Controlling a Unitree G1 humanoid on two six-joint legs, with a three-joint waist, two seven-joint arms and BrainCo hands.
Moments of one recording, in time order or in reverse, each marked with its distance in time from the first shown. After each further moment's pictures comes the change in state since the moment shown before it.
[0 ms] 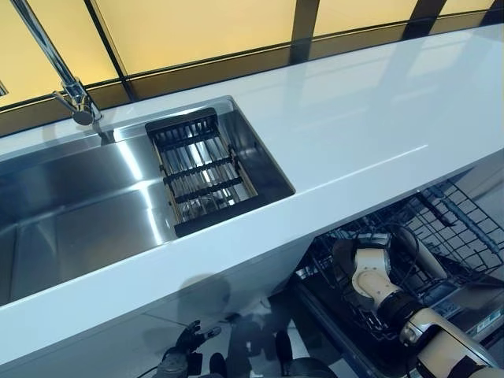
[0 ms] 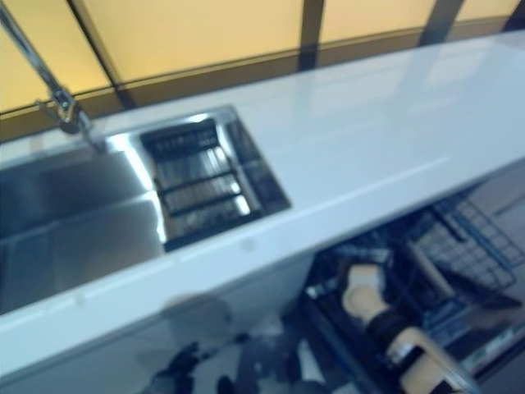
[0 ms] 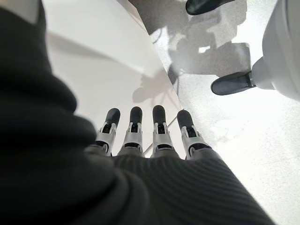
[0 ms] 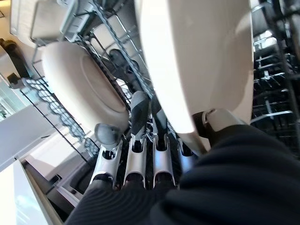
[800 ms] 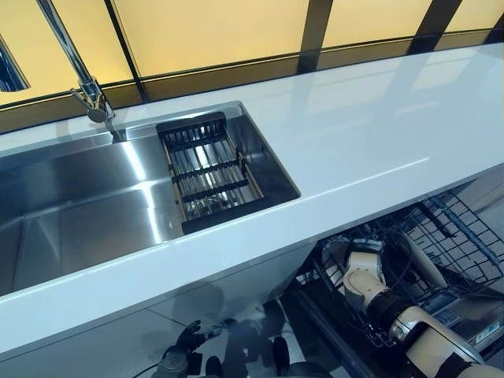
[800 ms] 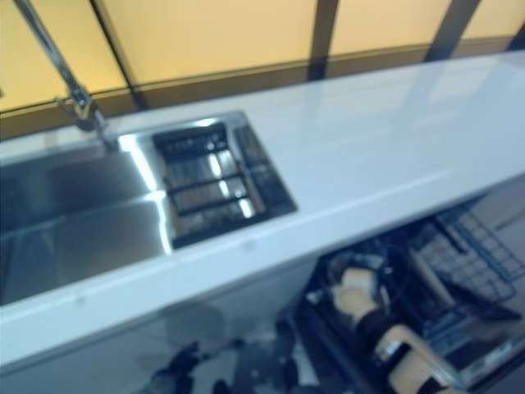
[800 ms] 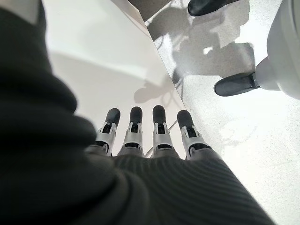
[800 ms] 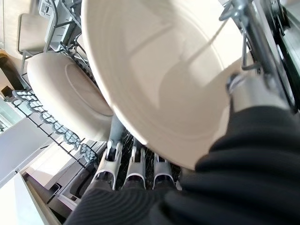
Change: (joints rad) left arm -0.005 0.006 0.005 -0.004 0.038 0.019 0.000; right arm 0.007 0.042 -0.041 0.019 0.158 0.049 -0.102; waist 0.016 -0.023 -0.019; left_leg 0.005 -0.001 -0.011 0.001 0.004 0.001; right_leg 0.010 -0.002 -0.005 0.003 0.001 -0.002
